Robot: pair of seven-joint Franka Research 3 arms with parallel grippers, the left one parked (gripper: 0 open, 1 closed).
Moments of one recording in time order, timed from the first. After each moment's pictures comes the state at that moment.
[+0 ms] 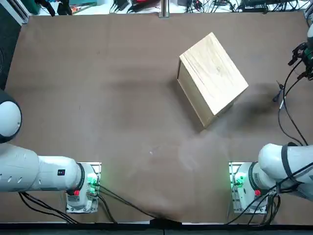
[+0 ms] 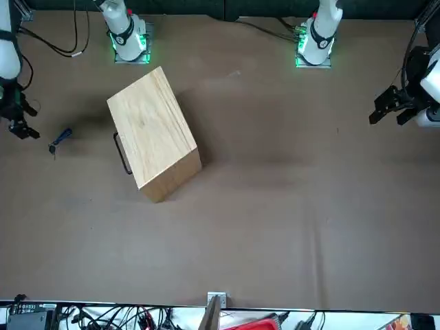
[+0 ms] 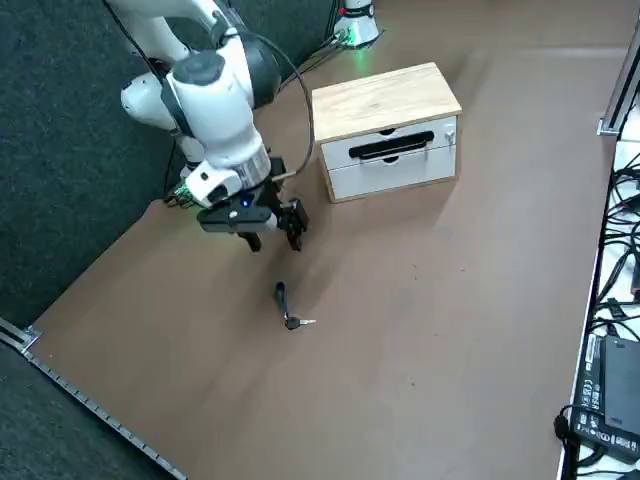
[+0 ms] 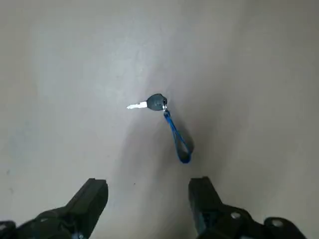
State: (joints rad) arm -0.48 0.05 -0.05 -2.19 -0.02 2.23 0.70
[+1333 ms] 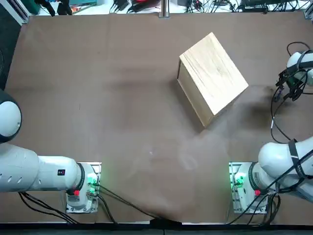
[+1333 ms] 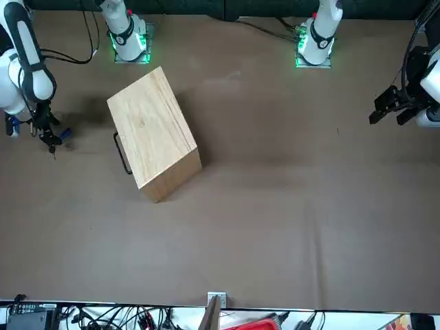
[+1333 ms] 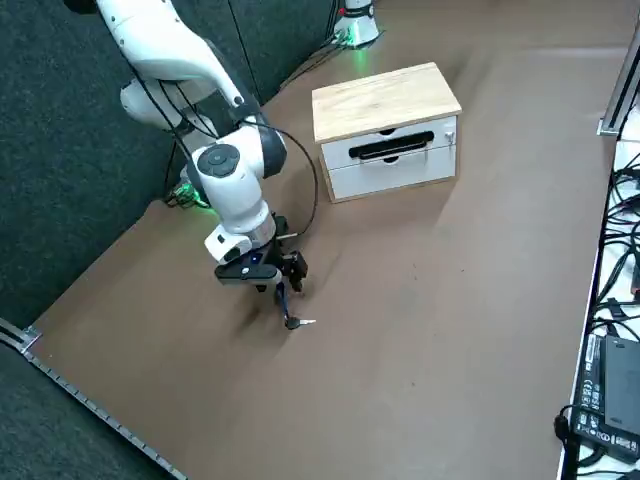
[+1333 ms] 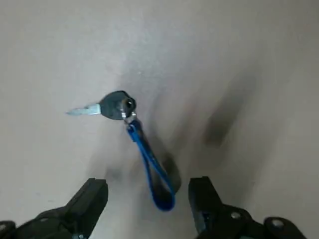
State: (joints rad) arm -0.53 0.26 -0.05 -2.35 -0.02 2.61 0.63
